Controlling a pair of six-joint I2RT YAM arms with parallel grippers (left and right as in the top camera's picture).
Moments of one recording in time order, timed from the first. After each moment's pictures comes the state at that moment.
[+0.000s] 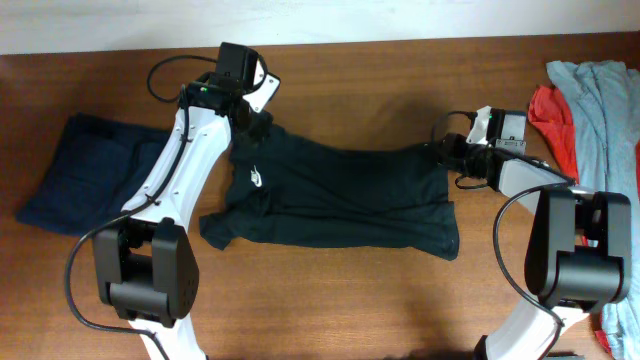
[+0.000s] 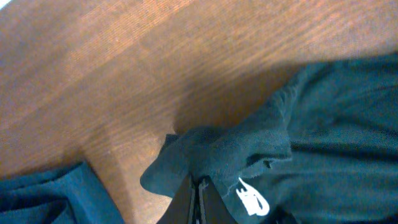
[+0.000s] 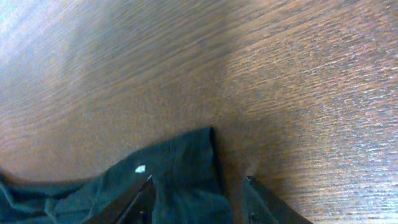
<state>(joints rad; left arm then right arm) -0.24 1.98 1.71 -0.84 -0.10 0.32 -0.15 1.95 1.05 -0.06 -0.38 0.33</state>
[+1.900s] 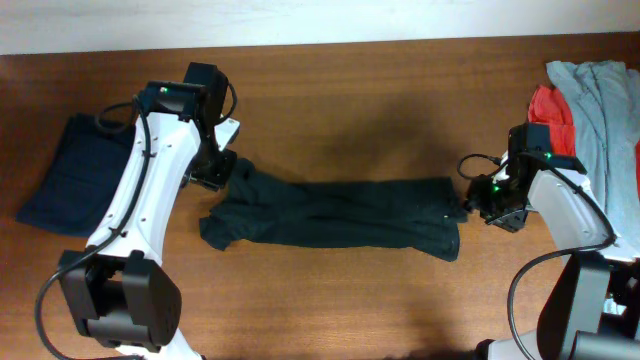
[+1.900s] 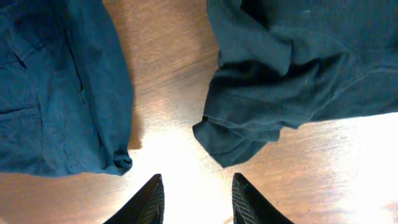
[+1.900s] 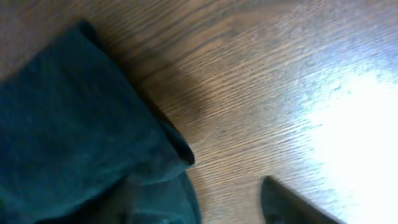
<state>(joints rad) -0.17 1.85 1.72 -1.42 -0.17 0.19 -0.20 1.65 1.06 -0.87 -0.11 0.28</state>
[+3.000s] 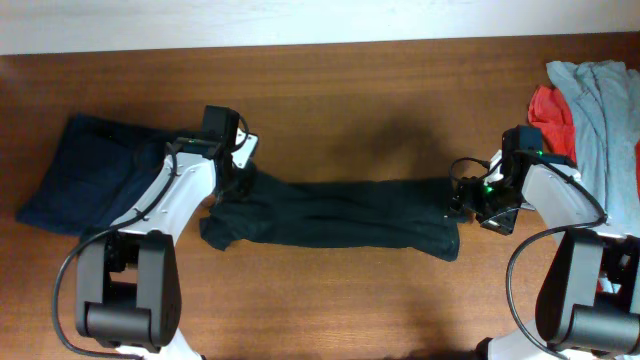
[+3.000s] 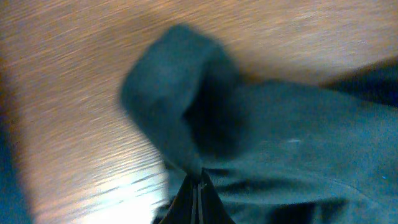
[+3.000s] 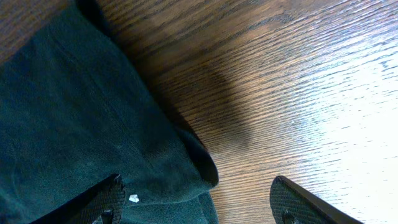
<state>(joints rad) -0.17 1.84 1.24 -0.71 -0.05 0.15 -0.20 1.74 1.06 -0.85 -0.20 0.25</state>
